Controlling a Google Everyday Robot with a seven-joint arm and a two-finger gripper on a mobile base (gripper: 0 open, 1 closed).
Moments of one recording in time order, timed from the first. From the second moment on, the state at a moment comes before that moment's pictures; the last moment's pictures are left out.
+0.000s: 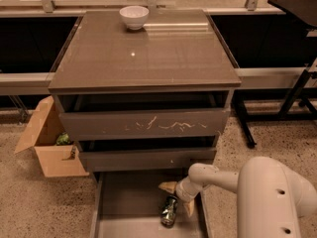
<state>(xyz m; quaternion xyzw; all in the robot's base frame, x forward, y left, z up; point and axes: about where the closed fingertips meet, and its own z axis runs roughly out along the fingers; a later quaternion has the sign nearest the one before) 0.538 -0.096 0.206 -0.92 0.31 0.10 0.21</state>
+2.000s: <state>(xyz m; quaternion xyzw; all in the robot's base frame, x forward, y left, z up) 0.546 -0.045 0.140 -0.91 0.25 0.22 0.23</state>
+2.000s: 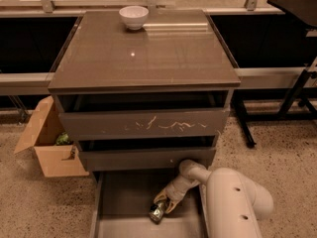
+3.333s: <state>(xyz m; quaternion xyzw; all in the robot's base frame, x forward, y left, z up) 0.525 -0.120 0.257 -0.90 0.29 0.10 0.32</state>
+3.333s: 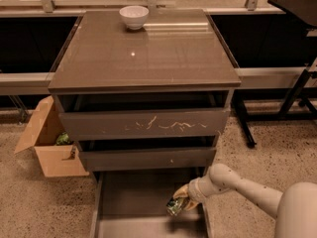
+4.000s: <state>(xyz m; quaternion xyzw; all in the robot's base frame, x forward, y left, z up) 0.540 -0.130 0.354 -0.88 0.28 0.10 0.37</state>
